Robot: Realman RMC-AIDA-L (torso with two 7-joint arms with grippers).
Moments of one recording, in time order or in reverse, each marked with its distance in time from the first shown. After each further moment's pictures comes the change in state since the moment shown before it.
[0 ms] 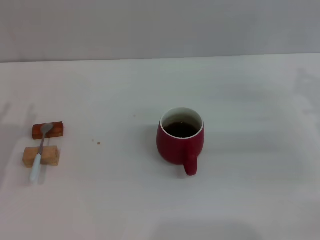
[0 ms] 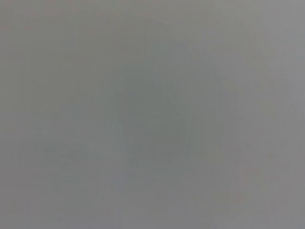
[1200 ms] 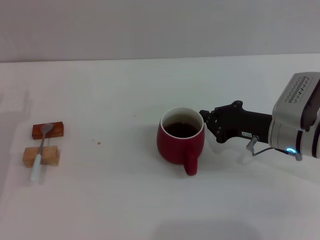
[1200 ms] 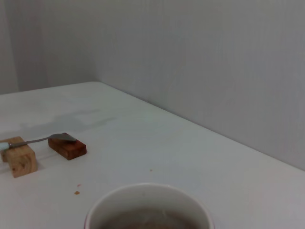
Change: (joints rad) left arm -0.100 -0.015 -0.184 -0.022 -0.002 0.015 0.257; right arm 0.118 0.011 -0.158 0.005 -0.955 -0.009 0.512
